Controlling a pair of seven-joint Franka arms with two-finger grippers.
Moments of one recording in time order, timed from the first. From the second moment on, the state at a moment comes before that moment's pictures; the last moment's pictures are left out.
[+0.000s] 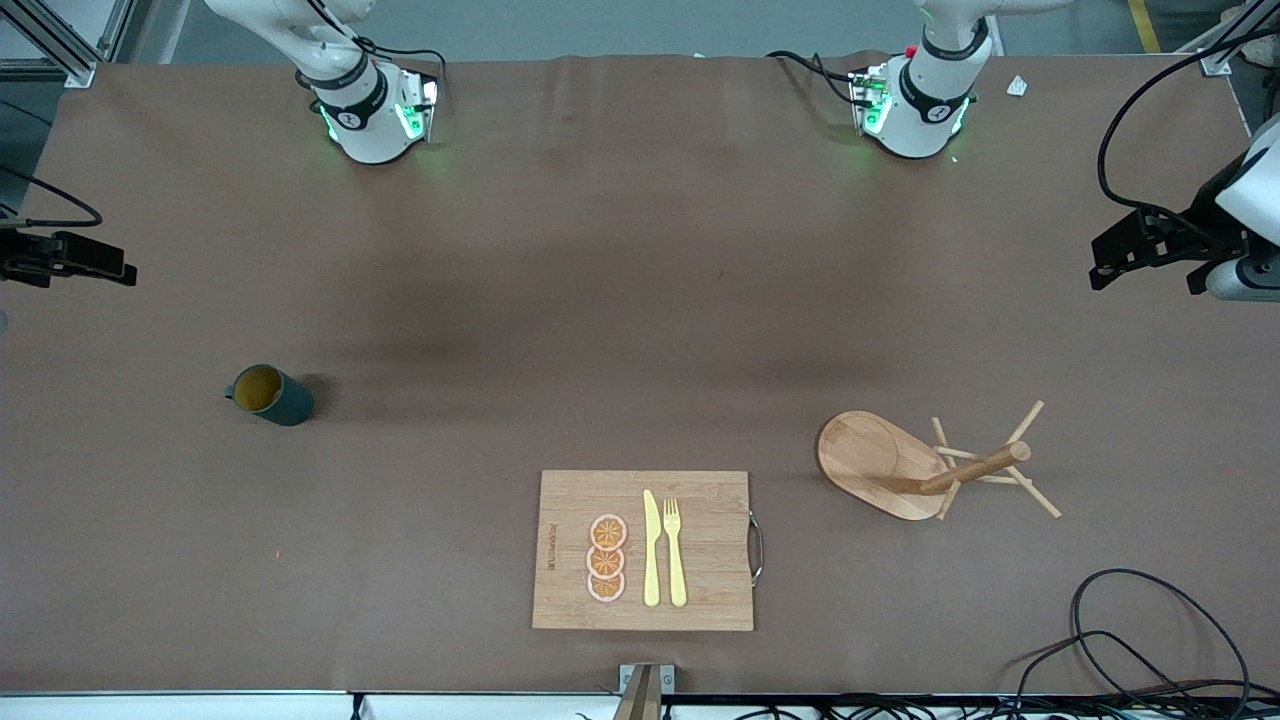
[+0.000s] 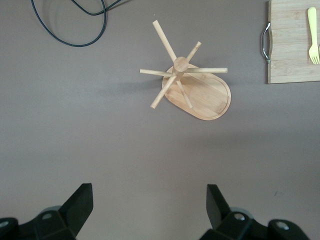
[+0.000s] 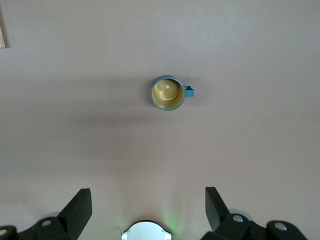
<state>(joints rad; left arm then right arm) -0.02 0.05 -0.07 -1.48 0.02 1.57 0.00 -0.04 0.16 -0.07 -1.38 0.00 1.35 -0.11</state>
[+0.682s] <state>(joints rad) -0.02 0.05 -0.07 -1.48 0.02 1.57 0.00 -0.03 0.04 -0.07 -1.46 0.00 1.37 -0.07</state>
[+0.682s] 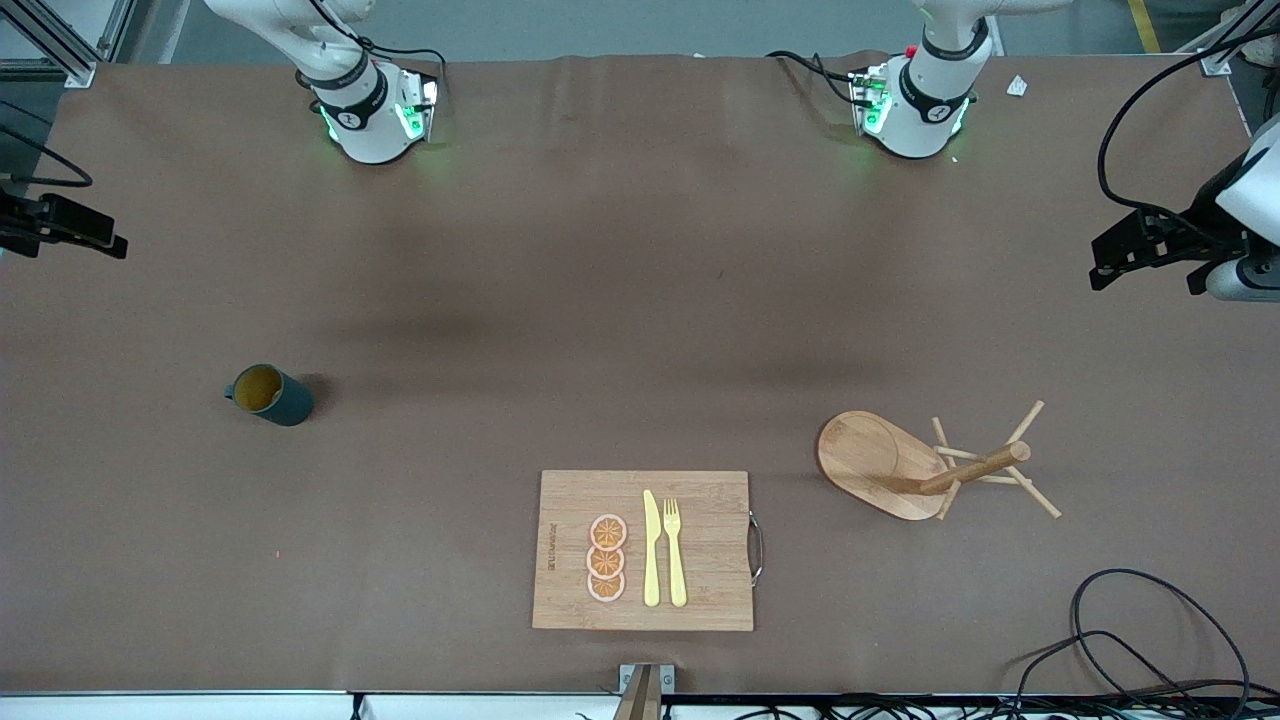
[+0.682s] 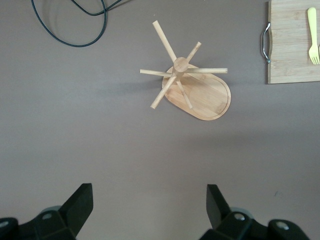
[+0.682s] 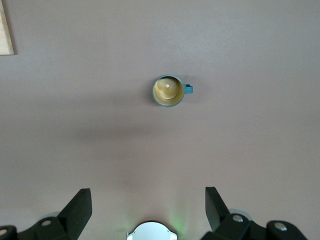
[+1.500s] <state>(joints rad) -0.01 0.05 -0.07 -1.47 0.02 1.58 0.00 -0.03 -0.07 -0.07 -1.52 0.00 1.37 -0.02</state>
